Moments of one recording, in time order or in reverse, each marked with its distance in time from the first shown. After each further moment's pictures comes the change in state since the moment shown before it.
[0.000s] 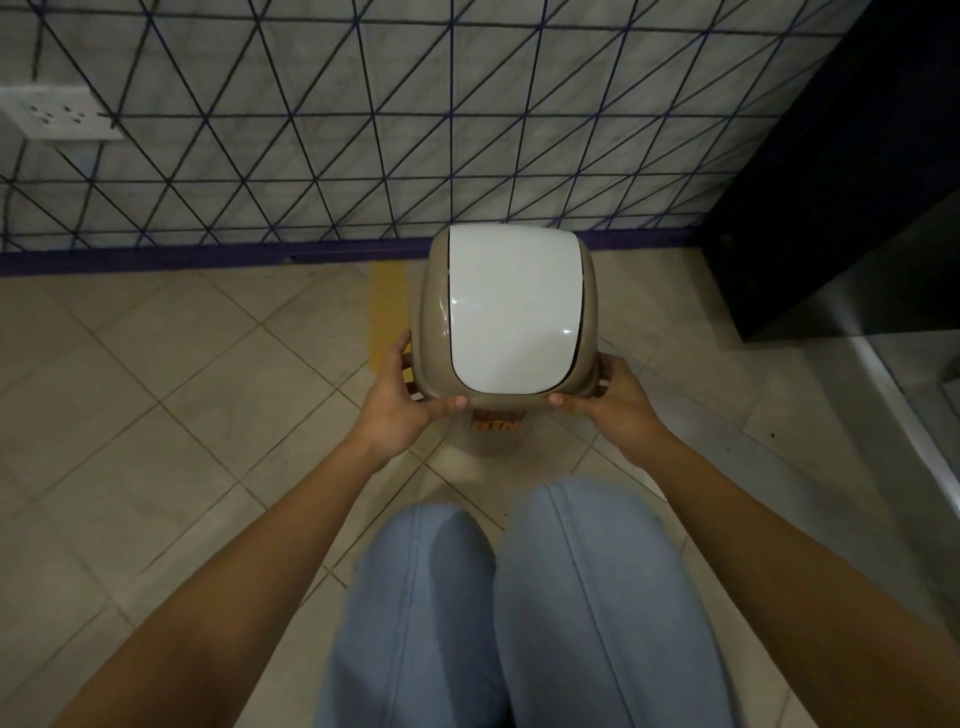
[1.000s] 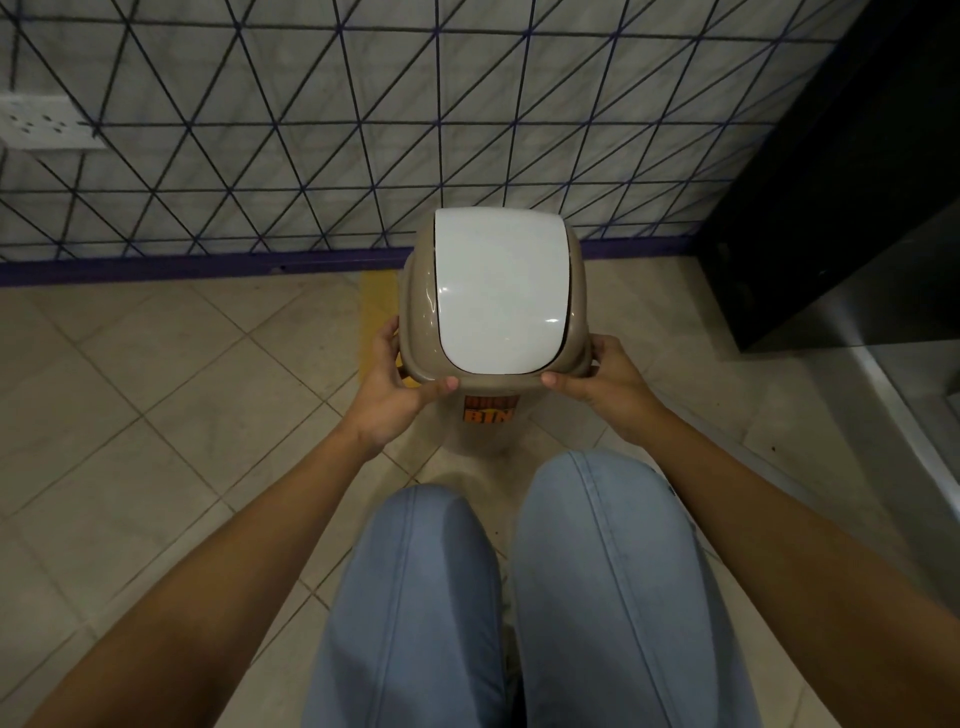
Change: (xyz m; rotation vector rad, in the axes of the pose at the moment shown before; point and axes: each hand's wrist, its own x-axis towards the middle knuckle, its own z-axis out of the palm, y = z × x) left_hand 0.029 0.006 0.008 -0.107 -0.014 0.036; right_hand 0.035 -0.015 -0.012 0.034 -0.081 -0.038
